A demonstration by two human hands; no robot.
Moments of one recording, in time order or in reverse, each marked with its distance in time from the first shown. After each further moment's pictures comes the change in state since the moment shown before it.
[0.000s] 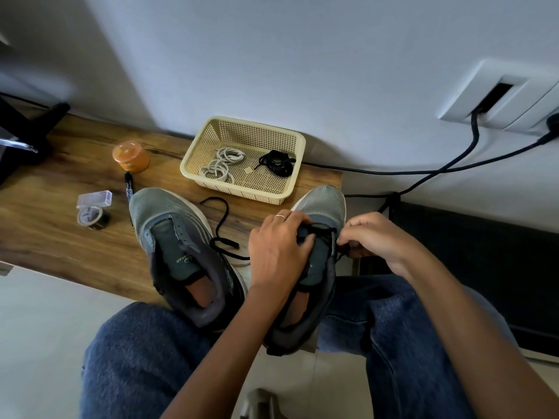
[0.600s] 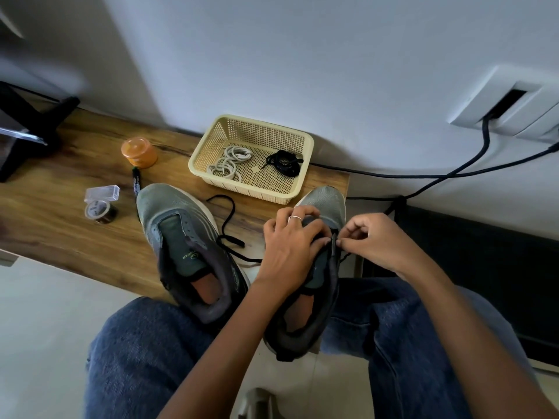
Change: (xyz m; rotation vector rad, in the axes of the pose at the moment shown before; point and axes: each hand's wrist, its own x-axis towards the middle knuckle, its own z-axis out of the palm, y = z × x) left_hand 0.002 -0.008 0.006 -0.031 -0.199 0.115; right_hand -0.006 0.000 0.006 -0.287 0.101 -0.238
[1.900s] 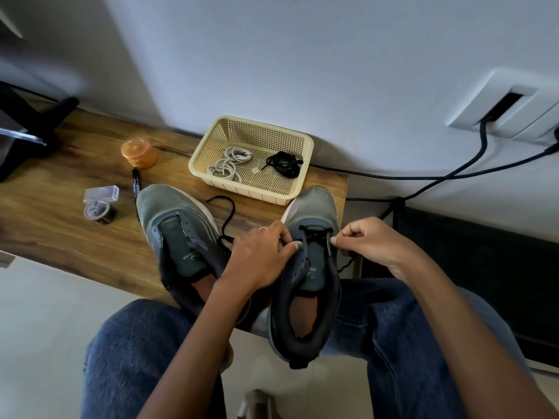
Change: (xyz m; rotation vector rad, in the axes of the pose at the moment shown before) left_hand -0.007 -0.022 -0.042 -0.026 -0.331 -0.271; right_hand 0.002 -0.005 0.002 0.151 -0.112 0.161
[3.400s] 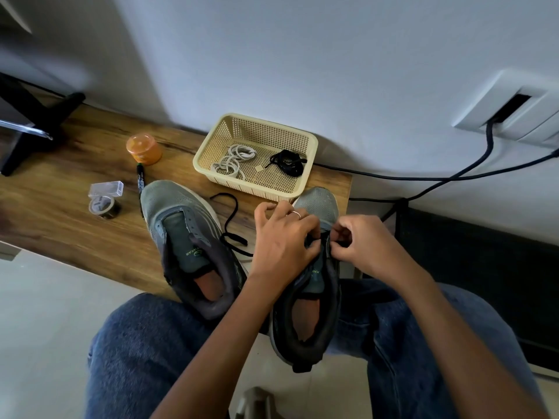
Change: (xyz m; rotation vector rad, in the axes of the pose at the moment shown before) left_hand 0.009 0.020 0.023 0.229 0.527 0.306; right_hand -0.005 -0.008 0.013 -0.498 0.146 -0.378
